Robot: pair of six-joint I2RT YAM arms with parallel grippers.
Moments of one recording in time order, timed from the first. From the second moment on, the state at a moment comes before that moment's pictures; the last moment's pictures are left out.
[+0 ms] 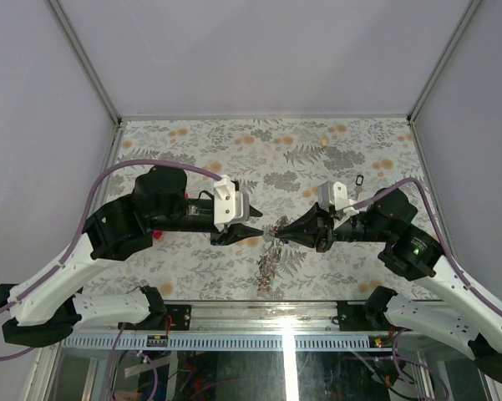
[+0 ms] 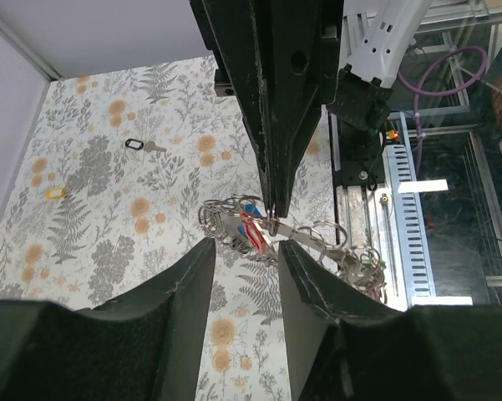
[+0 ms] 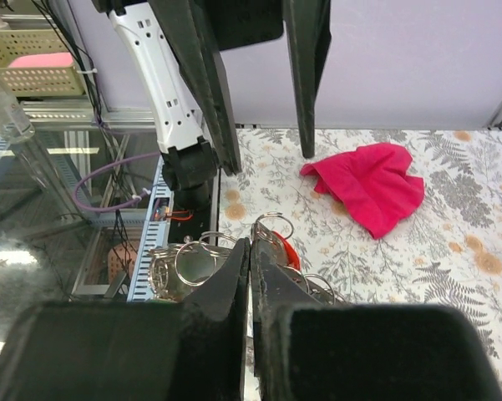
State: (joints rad) left arm -1.02 1.05 1.48 -0.72 0.45 0.33; right arm 0.85 0.78 0.96 -0.17 -0.69 -0.03
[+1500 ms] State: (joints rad) left arm -1.02 1.18 1.52 -0.75 0.73 0.41; right arm 0.85 0.79 0.98 -0.18 -0.83 -0.01
